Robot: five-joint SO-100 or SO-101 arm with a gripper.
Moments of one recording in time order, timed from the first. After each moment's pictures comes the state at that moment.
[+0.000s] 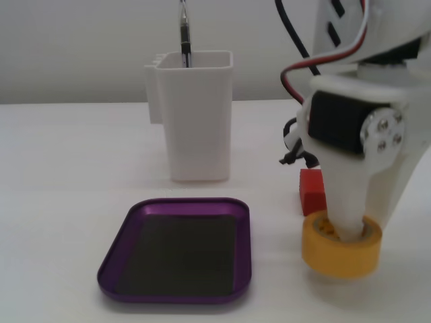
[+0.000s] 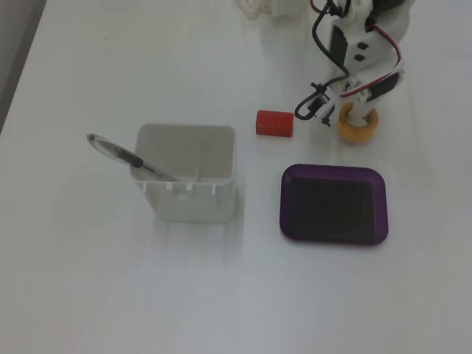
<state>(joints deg) -21.9 82.6 88.9 68.8 -16.3</state>
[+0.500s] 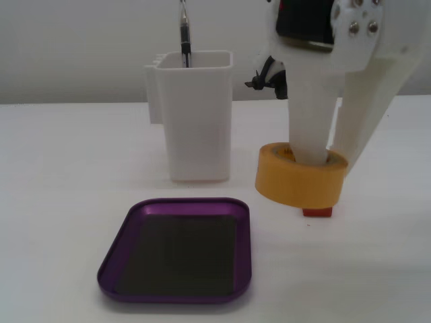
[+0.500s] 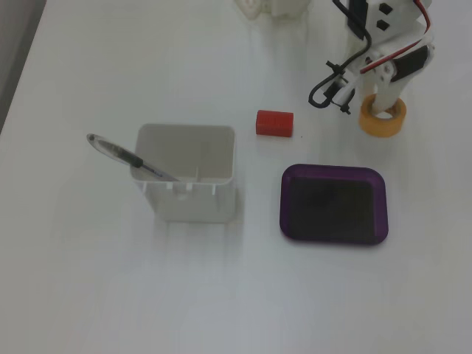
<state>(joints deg) -21.6 82.0 71.1 77.1 -12.0</state>
